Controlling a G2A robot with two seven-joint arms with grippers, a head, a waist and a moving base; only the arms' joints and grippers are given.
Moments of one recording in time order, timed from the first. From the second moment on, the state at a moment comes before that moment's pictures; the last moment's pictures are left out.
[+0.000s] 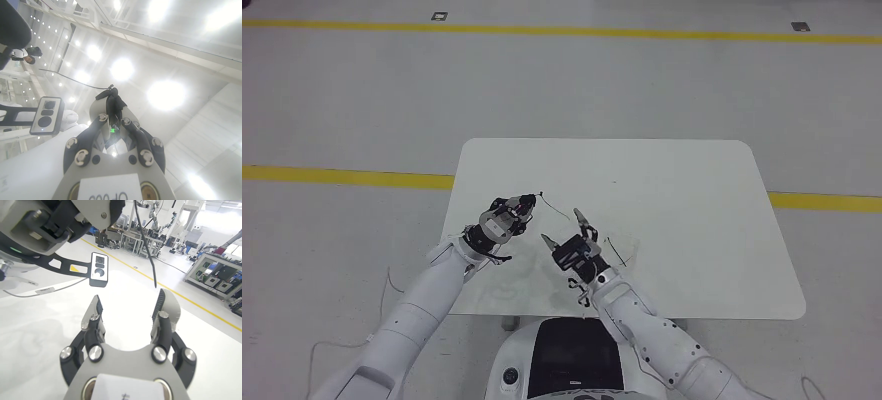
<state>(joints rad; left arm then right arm) 1.17 -1.20 -1.04 -1.05 -1.39 0.18 -1.33 -1.41 -1.31 0.77 -1.44 -1.52 0.19 -0.26</state>
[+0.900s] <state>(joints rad) 1.17 -1.20 -1.04 -1.05 -1.39 0.18 -1.33 -1.48 -1.30 0.93 -1.46 -1.25 -0.06 -0.34</state>
